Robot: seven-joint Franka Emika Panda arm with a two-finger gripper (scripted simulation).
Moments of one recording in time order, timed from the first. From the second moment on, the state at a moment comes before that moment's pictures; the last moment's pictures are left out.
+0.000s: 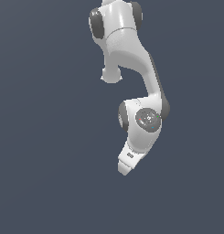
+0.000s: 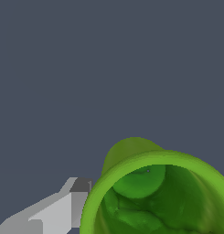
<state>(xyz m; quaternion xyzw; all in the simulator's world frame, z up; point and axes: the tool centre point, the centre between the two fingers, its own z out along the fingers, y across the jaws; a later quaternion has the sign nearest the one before) 0.109 0.099 0.070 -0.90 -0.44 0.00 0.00</state>
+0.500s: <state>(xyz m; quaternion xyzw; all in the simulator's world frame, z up) 0.123 0.100 0.074 -0.90 -0.44 0.00 0.00</state>
